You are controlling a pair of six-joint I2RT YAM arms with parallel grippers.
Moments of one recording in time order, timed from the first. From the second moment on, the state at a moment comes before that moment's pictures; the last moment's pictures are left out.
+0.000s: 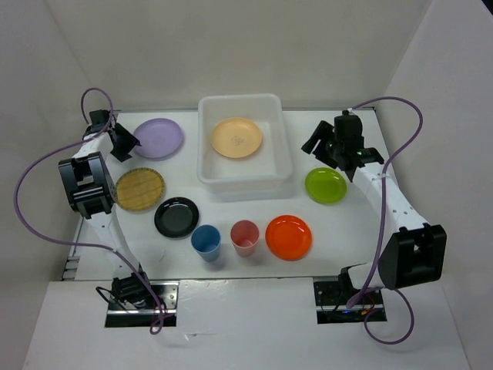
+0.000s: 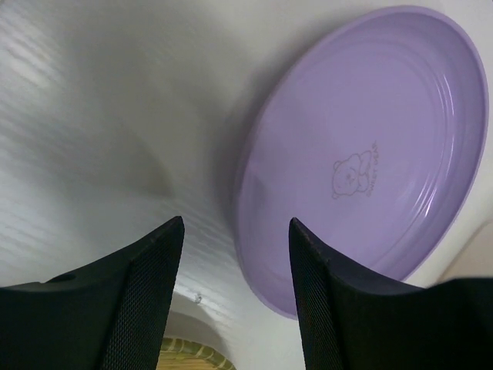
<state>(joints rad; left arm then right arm) 0.35 2.18 1.68 -0.40 0.15 -0.63 0.16 1.37 1.17 -0.44 -0.02 0.64</state>
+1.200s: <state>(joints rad) 0.24 1.73 1.75 -0.45 0.18 -0.56 0.16 1.32 1.17 -0.45 -0.01 0.64</state>
